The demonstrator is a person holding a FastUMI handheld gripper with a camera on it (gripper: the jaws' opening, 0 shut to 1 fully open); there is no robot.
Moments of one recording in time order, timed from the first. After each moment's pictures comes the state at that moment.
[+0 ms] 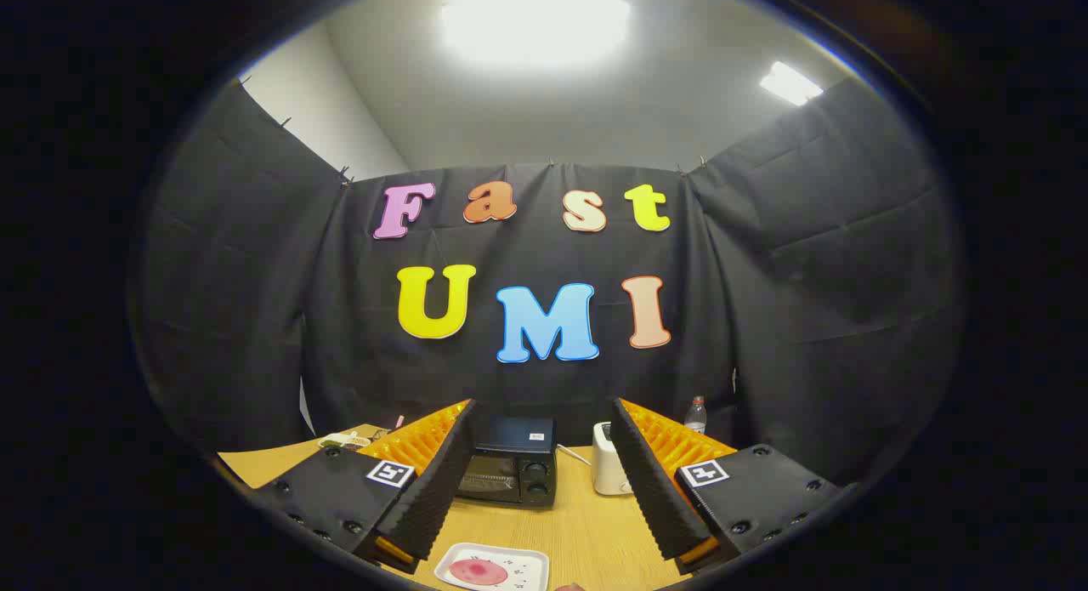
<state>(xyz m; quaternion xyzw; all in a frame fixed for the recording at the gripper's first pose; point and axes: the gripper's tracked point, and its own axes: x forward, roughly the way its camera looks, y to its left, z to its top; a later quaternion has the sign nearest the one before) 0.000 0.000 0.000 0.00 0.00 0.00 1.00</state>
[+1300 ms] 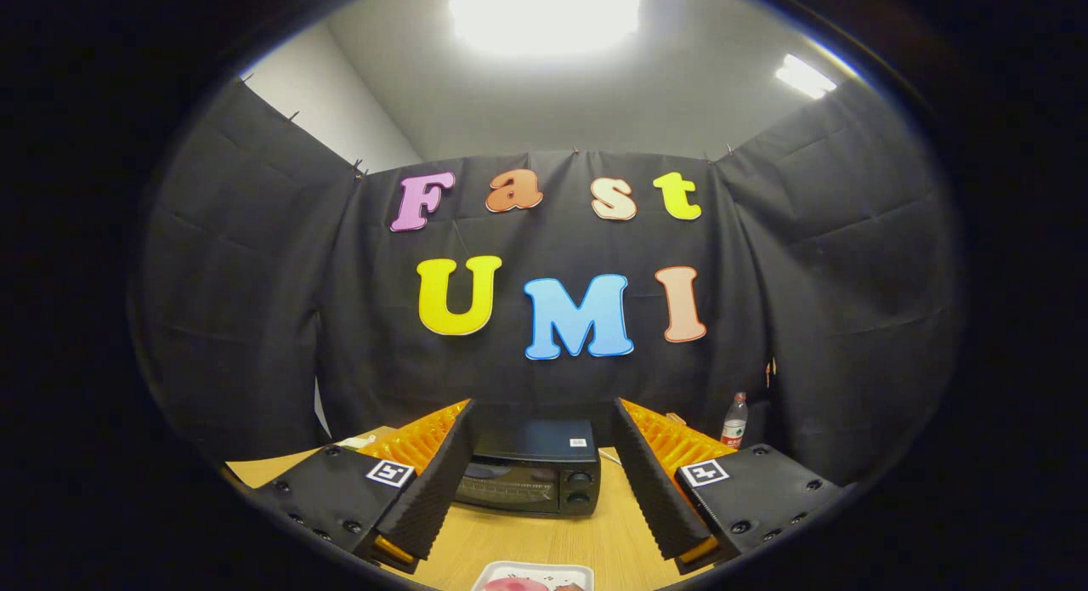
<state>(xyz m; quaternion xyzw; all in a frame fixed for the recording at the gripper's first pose) 0.063 0.063 -0.004 0.01 0.01 0.04 1.00</state>
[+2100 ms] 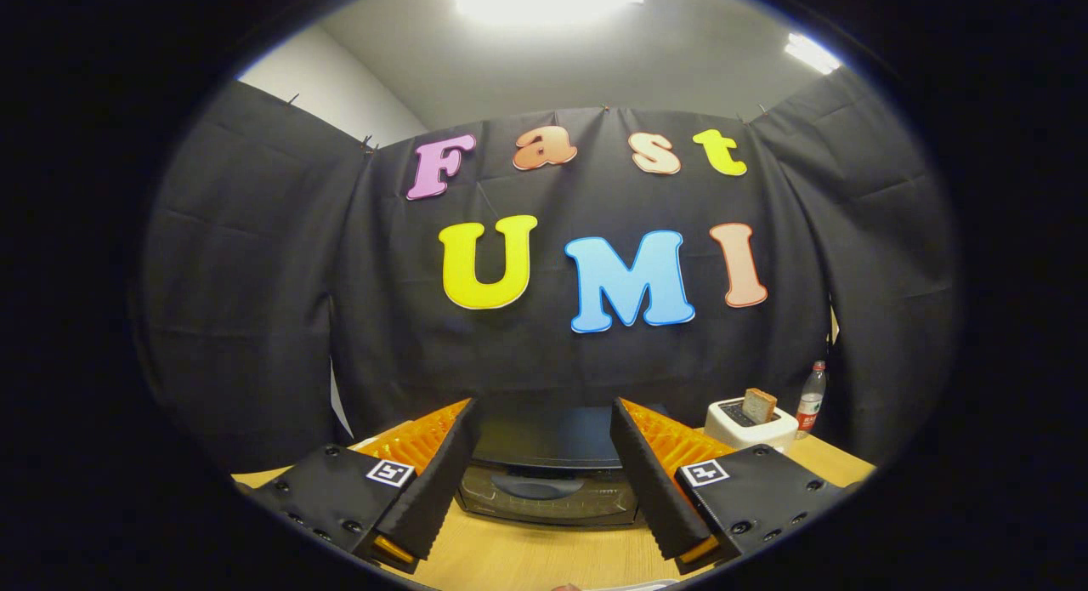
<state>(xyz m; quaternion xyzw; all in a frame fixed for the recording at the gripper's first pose) 0.171 0.151 -0.072 0.03 0.06 0.08 0.99</state>
